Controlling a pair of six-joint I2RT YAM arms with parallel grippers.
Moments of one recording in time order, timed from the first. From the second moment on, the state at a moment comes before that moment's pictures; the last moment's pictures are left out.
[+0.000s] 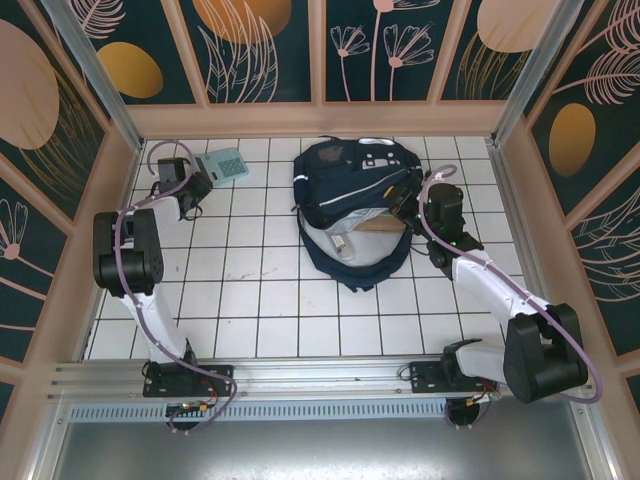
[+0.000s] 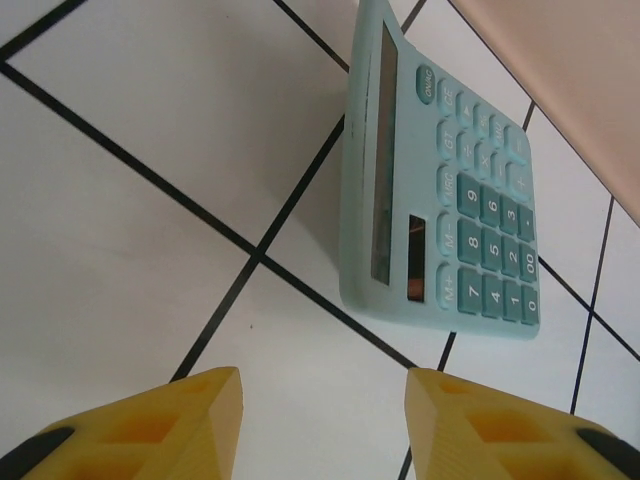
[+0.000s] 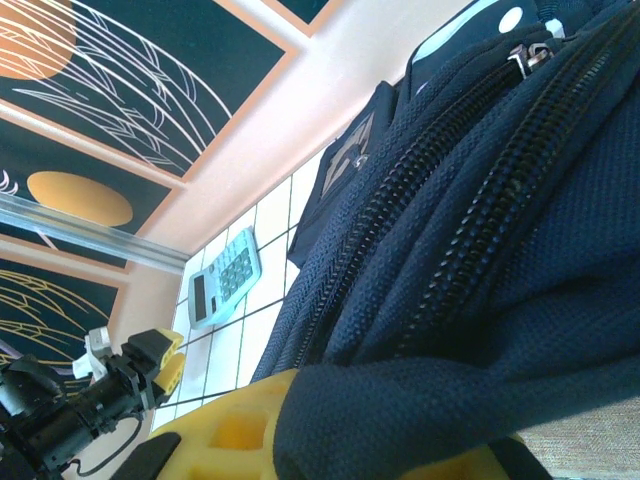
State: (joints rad) left arm 0.09 1.96 1.18 0.06 0.10 -0.70; right arm 0.30 1.24 0.71 0.20 -0.23 0.86
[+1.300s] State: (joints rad) left arm 0.12 2.16 1.35 0.15 0.30 -0.65; right arm 0.30 1.28 0.72 0.22 -0.24 0.85
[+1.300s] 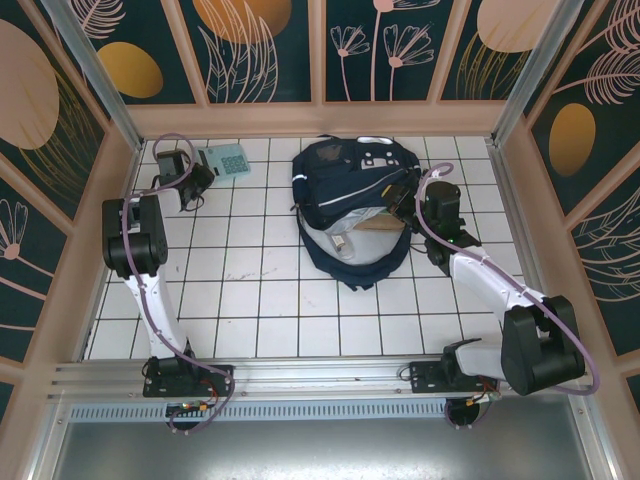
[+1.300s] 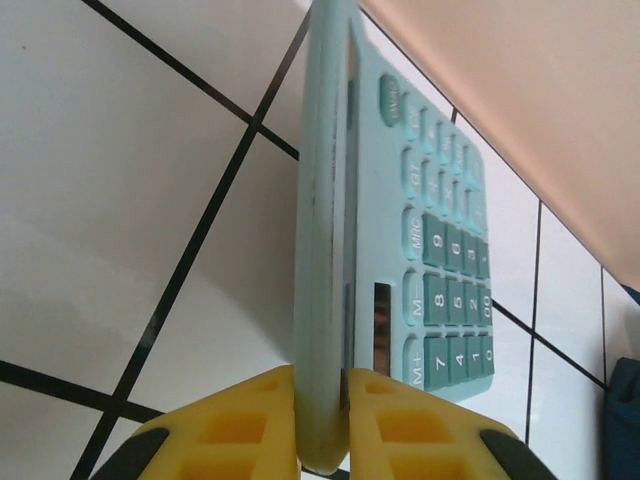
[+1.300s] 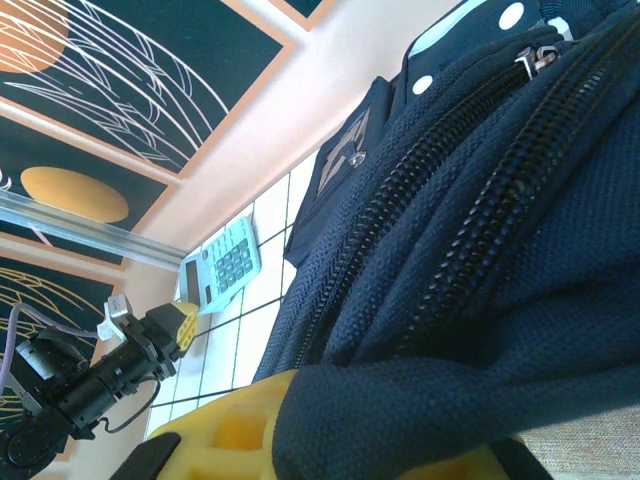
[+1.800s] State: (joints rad) left arm 0.12 2.00 1.13 0.27 0.41 -0.77; right arm 0.30 1.28 0.72 0.23 -0.24 0.85
